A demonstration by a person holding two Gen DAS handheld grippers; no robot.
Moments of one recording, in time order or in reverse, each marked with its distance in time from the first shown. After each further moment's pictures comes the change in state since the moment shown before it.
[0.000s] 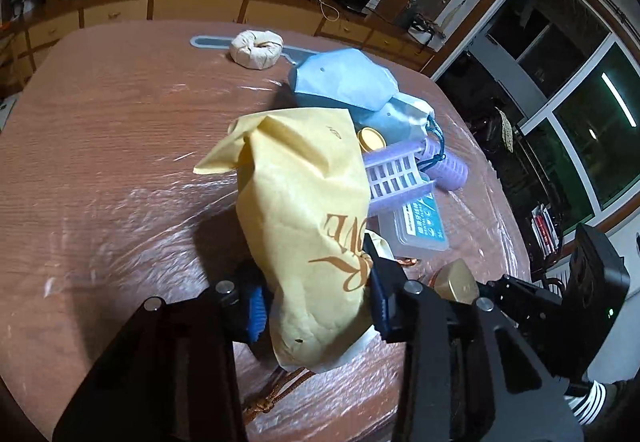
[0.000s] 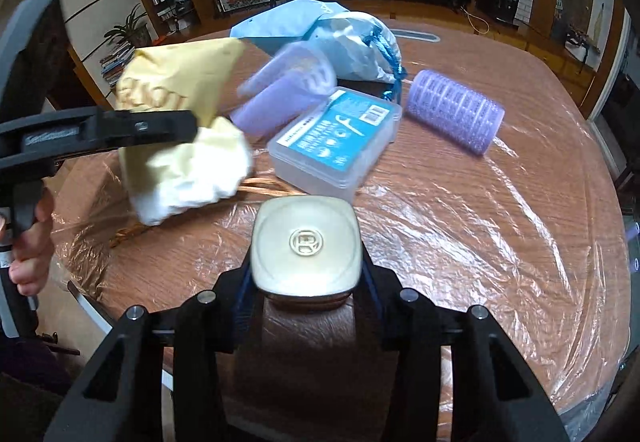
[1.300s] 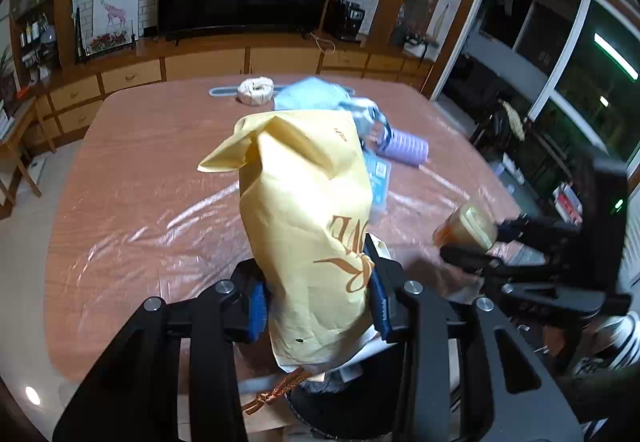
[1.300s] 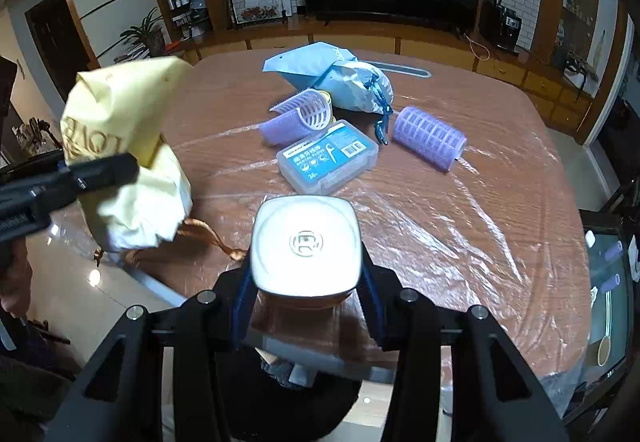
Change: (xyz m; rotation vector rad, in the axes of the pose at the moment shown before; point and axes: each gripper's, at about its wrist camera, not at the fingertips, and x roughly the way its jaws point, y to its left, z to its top) left arm -0.076 -0.052 -0.059 0.166 -0.125 0.137; right arm -0.067 0.015 -0.010 -0.080 -0.058 -0.021
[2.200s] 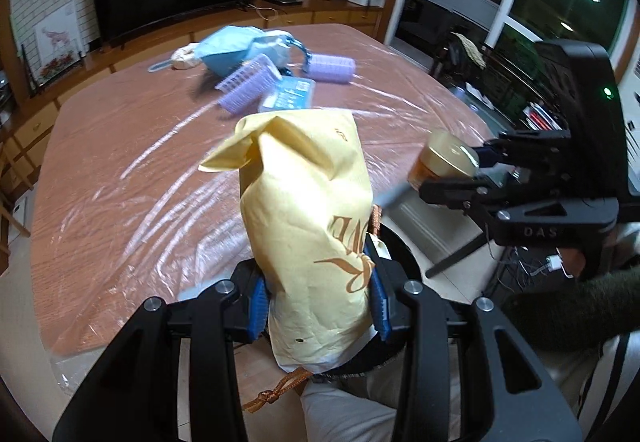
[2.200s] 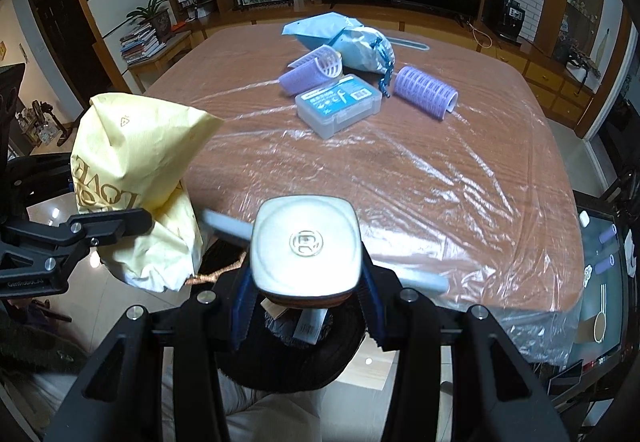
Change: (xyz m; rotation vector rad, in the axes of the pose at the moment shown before) left arm -0.020 -0.042 -0.057 0.216 0.129 -0.100; right arm -0.026 0.012 -0.046 -0.013 0.067 0.008
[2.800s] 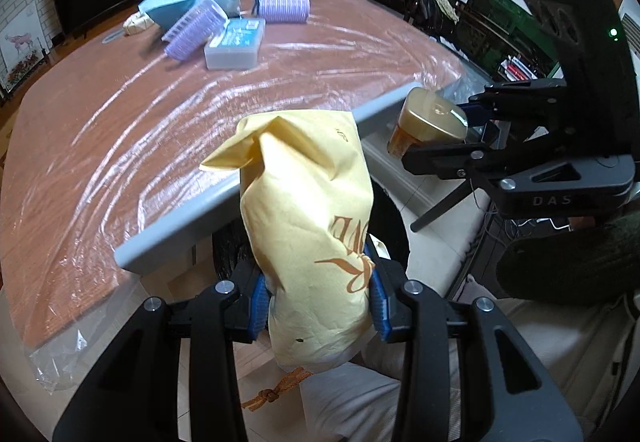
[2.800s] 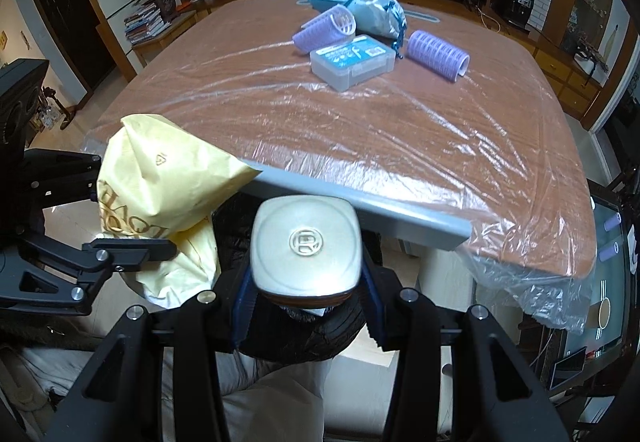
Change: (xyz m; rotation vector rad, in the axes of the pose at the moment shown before) left arm 0.031 -0.021 -0.031 0.083 0.143 -0.066; right arm 0.008 0.010 -0.029 -0.012 0.073 0.012
